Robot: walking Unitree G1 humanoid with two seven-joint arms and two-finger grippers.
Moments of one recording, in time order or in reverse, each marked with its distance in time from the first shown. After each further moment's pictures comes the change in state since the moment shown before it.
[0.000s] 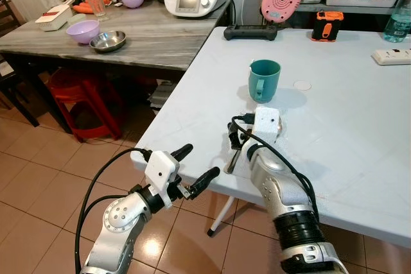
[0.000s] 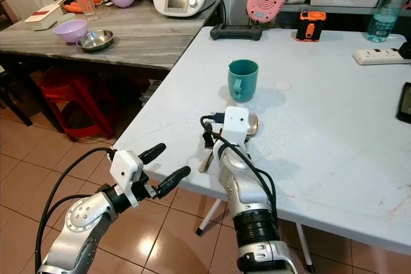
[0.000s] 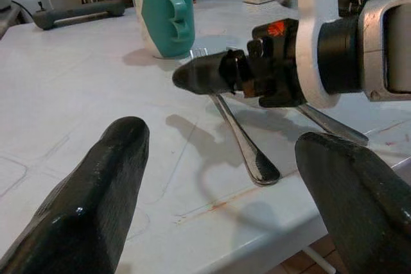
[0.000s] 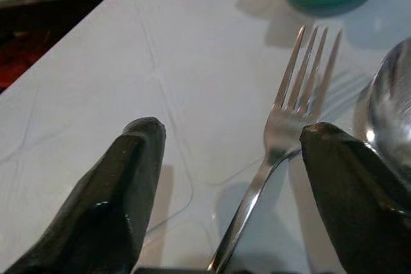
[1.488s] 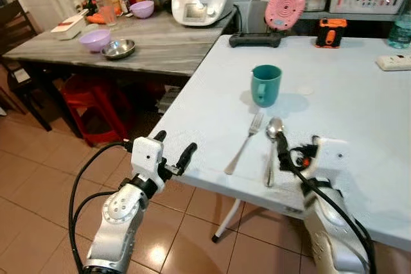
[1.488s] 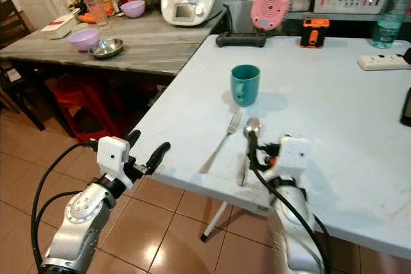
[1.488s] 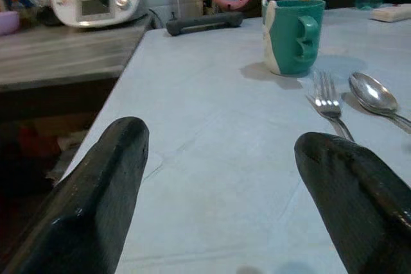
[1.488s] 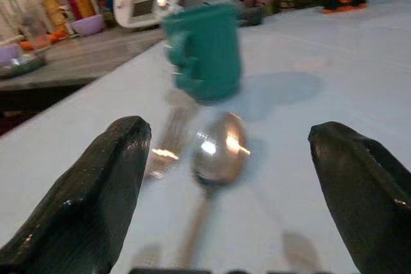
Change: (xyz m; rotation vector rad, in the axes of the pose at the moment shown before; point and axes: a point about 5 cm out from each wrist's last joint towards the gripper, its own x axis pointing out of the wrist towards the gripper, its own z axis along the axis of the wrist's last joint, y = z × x) left arm 0.000 0.028 0.003 -0.020 0.008 0.314; right arm -0.068 -0.074 -0.003 -0.052 -0.339 -0.052
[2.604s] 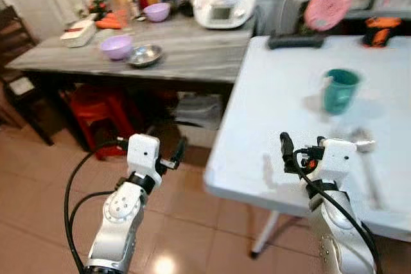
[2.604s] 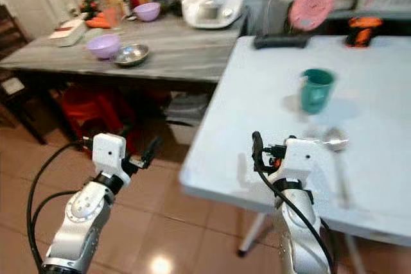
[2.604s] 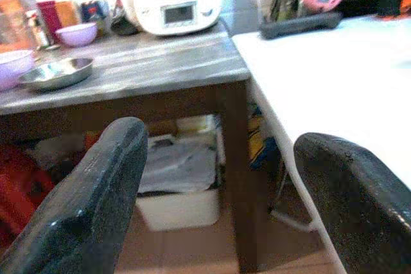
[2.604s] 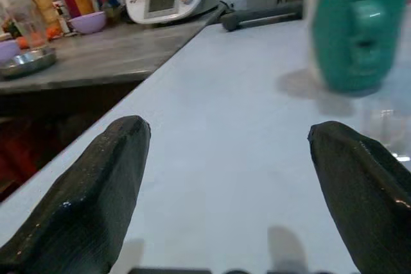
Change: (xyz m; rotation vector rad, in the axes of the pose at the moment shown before) left arm 0.004 0.005 0.008 0.050 -0.022 0.175; right arm -0.008 -0.015 -0.002 -0.020 -0.001 -0.023
